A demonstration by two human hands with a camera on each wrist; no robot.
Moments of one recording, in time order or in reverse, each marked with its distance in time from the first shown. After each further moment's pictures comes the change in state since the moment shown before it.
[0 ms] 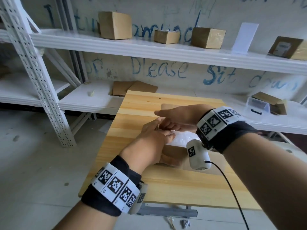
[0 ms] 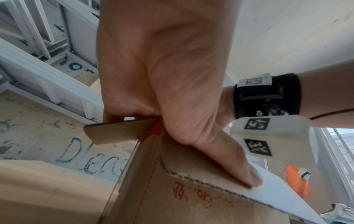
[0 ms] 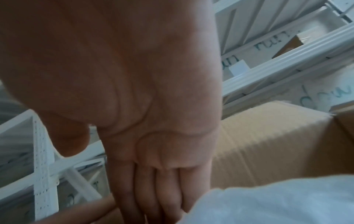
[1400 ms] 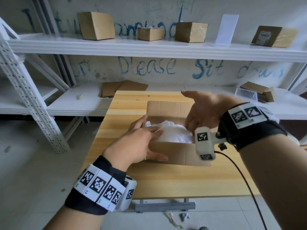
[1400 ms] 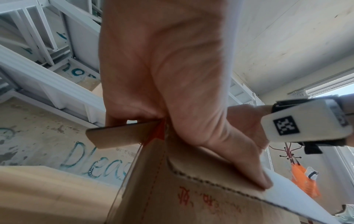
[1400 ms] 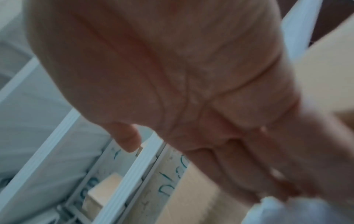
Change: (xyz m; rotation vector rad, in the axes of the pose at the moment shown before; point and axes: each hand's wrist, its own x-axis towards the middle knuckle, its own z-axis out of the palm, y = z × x) left_hand -0.008 0.030 -0.022 0.081 -0.179 -0.238; right_hand -0.054 0.068 -0.055 0.511 0.105 0.232
